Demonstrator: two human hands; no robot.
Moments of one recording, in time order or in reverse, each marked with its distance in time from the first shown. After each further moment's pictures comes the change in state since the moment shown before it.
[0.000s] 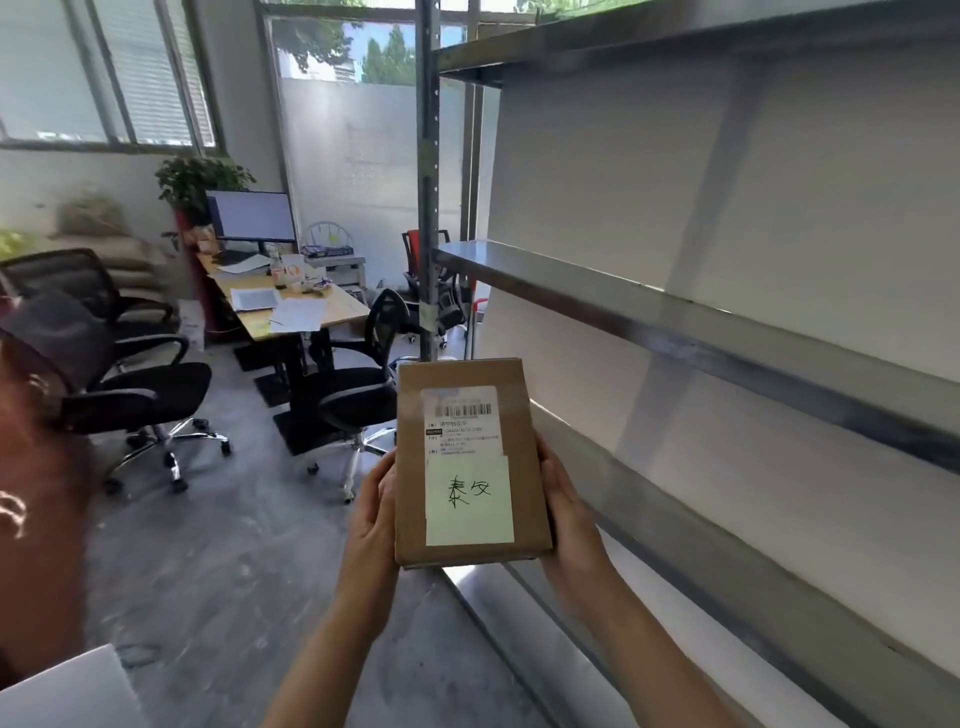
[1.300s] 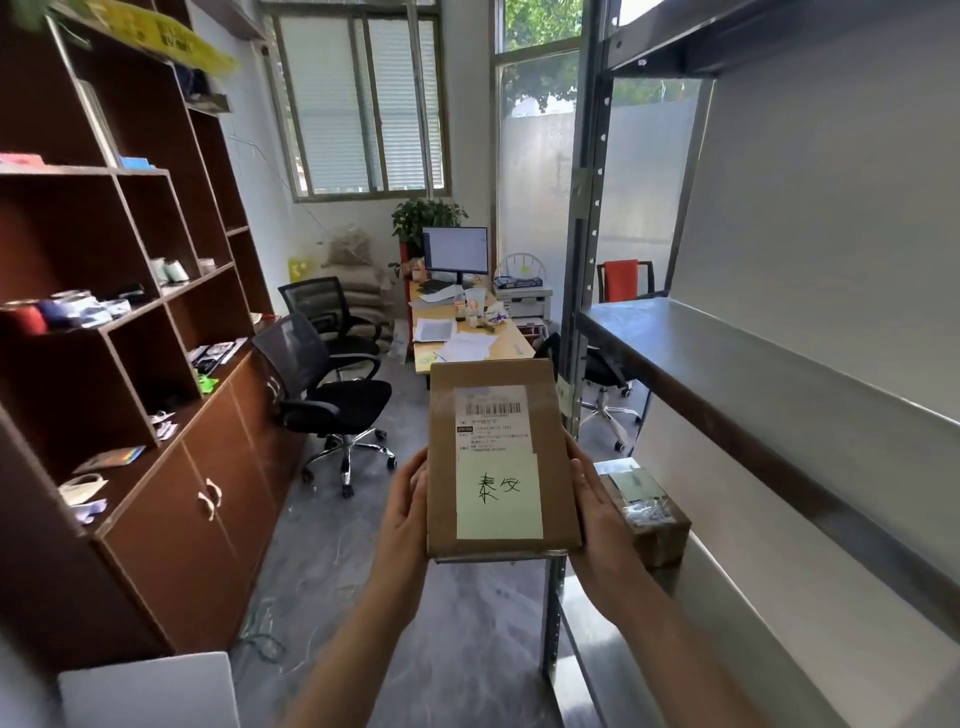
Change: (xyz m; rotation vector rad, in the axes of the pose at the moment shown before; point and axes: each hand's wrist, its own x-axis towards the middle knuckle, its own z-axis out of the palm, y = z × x) left_hand 0.288 -0.021 0.011 0.164 0.403 0.105; right_hand 0.368 0.016 -0.002 0.221 -0.371 0.115
